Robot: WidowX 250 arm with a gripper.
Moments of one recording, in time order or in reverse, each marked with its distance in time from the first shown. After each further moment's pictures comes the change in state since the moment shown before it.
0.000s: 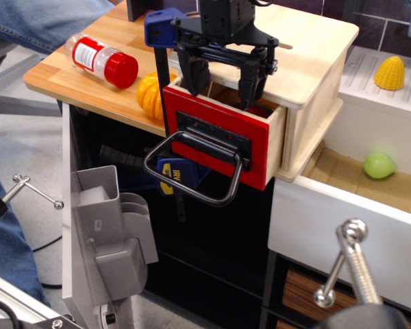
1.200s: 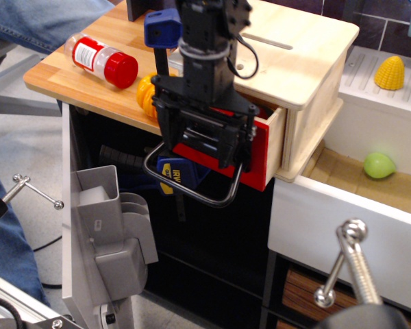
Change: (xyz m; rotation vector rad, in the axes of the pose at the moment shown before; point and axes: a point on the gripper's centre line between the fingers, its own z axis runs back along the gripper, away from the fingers) arm -0.041 0.006 -0.036 0.104 0.057 0.059
